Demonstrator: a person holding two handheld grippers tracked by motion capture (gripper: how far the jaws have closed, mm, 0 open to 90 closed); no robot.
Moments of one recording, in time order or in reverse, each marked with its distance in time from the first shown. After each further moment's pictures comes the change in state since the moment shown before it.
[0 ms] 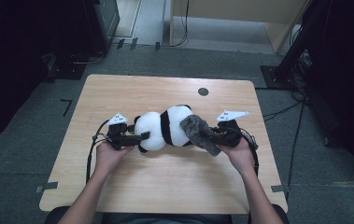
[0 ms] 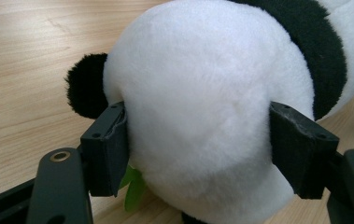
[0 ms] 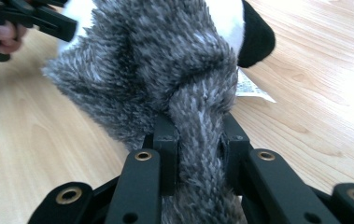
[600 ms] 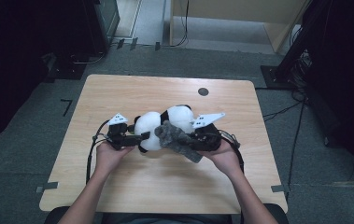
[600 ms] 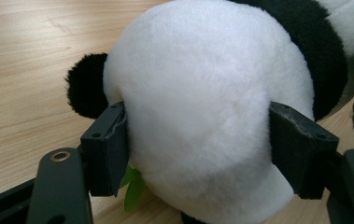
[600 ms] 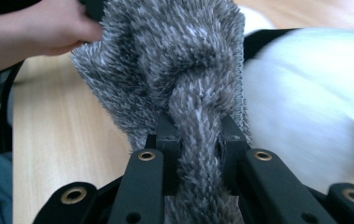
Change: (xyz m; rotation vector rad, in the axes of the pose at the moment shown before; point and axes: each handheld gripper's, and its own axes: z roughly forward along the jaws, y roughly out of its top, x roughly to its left) left arm -0.002 0.000 0.000 -0.002 0.007 0.001; right arm 0.062 0.030 0.025 0.029 0.195 -0.170
